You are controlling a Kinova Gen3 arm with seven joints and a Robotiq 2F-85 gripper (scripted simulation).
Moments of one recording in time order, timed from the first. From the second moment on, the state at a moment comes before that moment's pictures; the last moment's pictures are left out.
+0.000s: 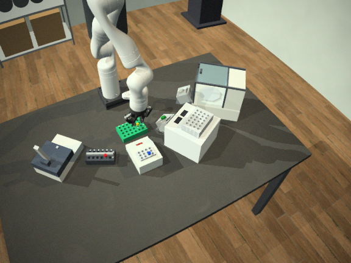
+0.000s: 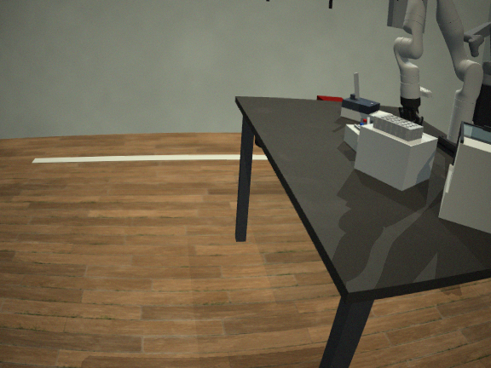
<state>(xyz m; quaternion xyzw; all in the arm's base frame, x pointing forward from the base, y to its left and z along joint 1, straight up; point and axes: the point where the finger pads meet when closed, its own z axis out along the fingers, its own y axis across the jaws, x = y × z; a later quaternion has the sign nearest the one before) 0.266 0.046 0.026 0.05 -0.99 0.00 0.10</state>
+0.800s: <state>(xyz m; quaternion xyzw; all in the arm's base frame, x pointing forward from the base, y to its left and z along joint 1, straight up) 0.266 0.046 0.021 0.05 -0.99 0.00 0.10</state>
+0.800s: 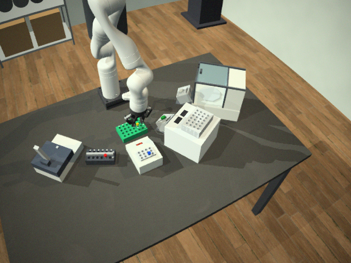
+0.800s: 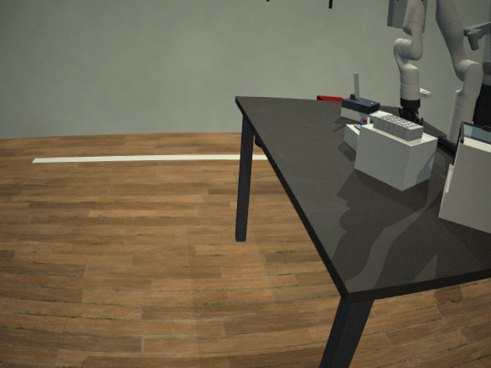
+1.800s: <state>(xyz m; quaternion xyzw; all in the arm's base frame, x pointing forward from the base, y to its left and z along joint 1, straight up) 0.266 0.046 0.021 0.05 -0.99 0.00 0.10</state>
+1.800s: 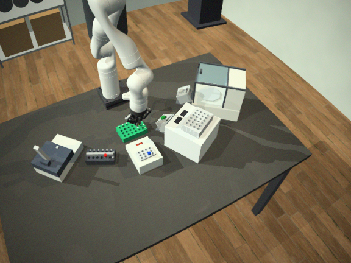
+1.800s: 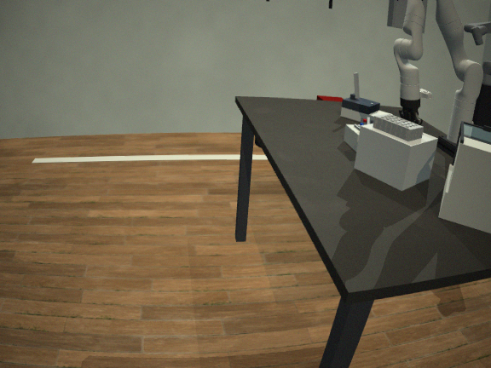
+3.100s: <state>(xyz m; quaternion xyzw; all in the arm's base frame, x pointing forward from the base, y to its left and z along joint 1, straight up) 0.265 0.046 0.042 0.05 -0.99 0.00 0.11</state>
